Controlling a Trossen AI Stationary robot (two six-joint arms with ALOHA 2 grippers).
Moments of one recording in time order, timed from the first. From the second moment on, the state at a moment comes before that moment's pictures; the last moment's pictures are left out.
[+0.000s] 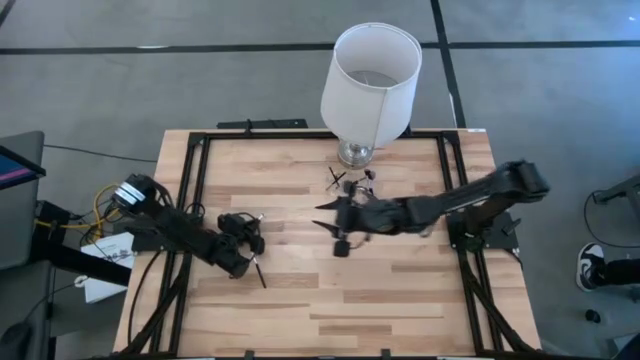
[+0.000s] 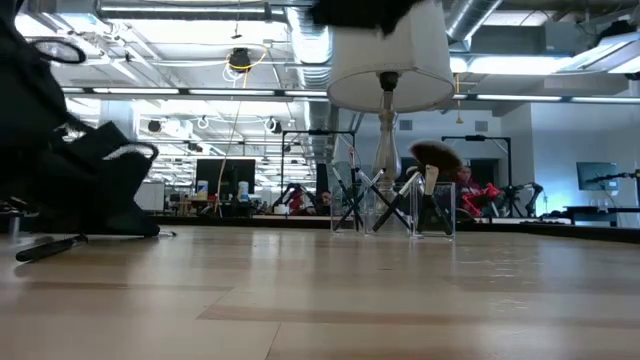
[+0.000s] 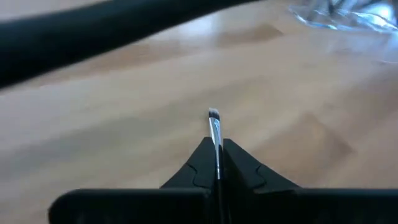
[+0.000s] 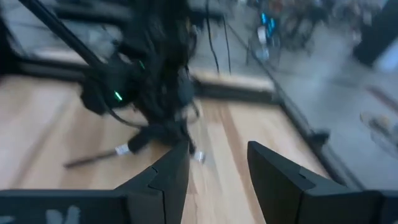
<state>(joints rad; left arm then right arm) -0.57 1.68 0.25 0.16 -1.09 -1.42 0.21 1.56 1.04 0.20 0.40 -0.17</state>
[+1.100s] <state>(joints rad) -0.52 1.39 0.59 0.83 -0.79 0.09 0.18 1.76 0.77 1.20 0.13 0.19</state>
